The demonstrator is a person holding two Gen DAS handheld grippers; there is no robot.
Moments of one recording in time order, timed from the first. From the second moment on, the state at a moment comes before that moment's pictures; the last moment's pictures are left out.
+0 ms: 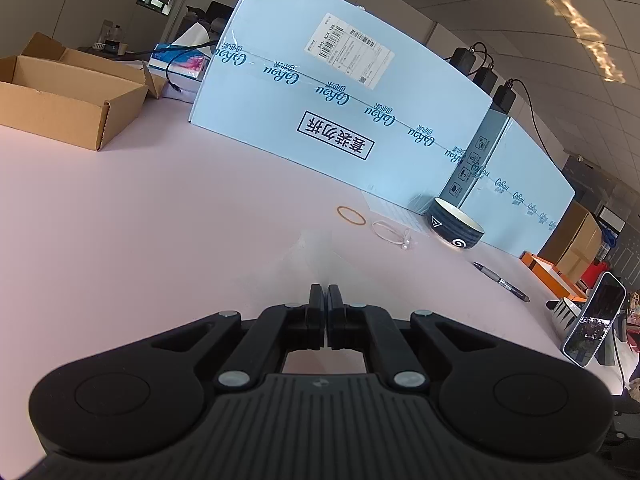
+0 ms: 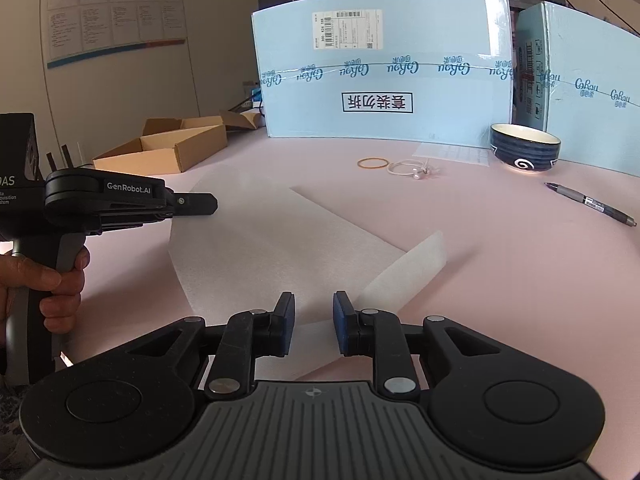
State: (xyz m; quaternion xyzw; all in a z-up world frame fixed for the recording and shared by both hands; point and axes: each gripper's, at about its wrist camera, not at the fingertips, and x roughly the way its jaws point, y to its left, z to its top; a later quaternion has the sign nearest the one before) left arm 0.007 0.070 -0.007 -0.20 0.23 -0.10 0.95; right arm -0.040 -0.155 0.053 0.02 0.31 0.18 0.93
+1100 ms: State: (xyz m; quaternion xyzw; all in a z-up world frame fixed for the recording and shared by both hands) left arm 0.008 0.057 -0.014 -0.19 0.25 -0.11 0.94; right arm -0.037 -0.110 0.051 -0.04 0.31 0.21 0.93
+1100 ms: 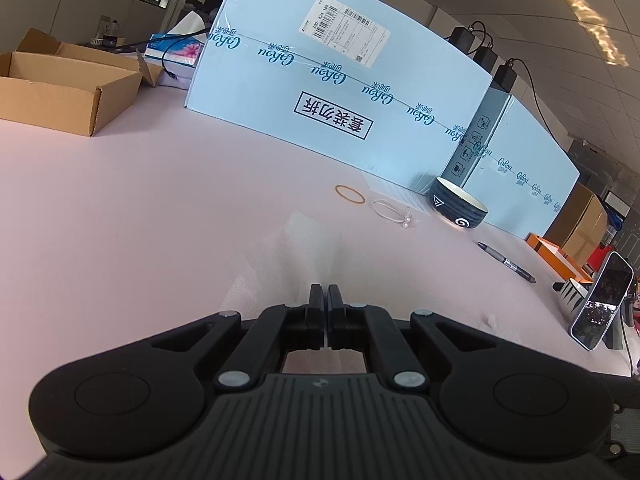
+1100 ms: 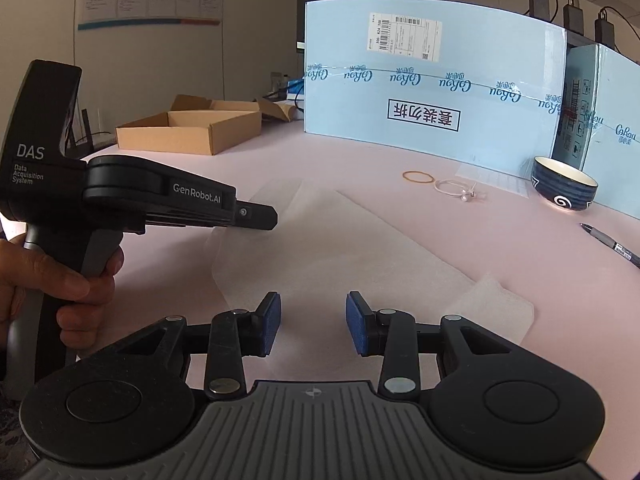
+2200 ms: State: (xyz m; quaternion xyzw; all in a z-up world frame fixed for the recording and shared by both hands) left arm 0.007 0.059 -0.015 -0.18 0.26 -0.11 0.94; right arm -0.085 -0.178 0.064 -0.22 0.28 0.16 0.92
